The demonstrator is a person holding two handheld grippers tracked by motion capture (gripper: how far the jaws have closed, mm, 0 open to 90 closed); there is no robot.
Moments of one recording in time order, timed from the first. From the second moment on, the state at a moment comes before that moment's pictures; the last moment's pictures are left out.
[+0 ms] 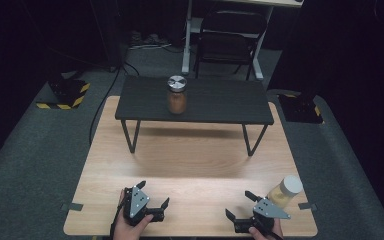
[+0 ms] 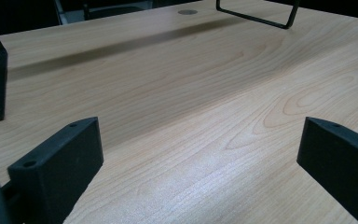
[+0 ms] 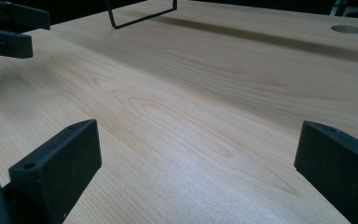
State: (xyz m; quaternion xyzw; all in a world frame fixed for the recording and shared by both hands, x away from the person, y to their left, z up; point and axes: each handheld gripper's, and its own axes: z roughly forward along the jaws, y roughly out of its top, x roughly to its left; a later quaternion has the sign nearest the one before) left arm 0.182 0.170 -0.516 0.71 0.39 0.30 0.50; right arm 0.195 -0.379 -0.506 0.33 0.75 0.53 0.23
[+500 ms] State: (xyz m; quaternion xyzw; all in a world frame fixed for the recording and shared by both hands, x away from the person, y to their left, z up) left arm 0.182 0.172 -0.516 0.71 0.39 0.29 0.51; right arm 0.167 -0.401 -0.488 0.33 0.69 0.57 0.28
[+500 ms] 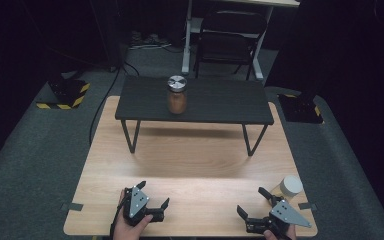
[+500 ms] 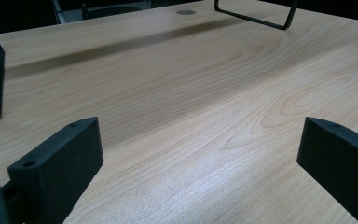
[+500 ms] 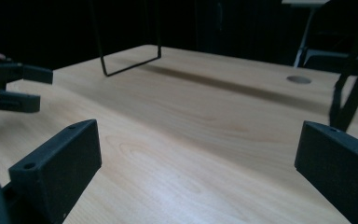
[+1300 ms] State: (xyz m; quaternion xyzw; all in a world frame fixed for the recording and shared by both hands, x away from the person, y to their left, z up) left arm 0.182 0.171 -0.516 0.71 0.39 0.29 0.50; right arm 0.138 -0.447 -0.474 0.38 0.62 0.58 0.37
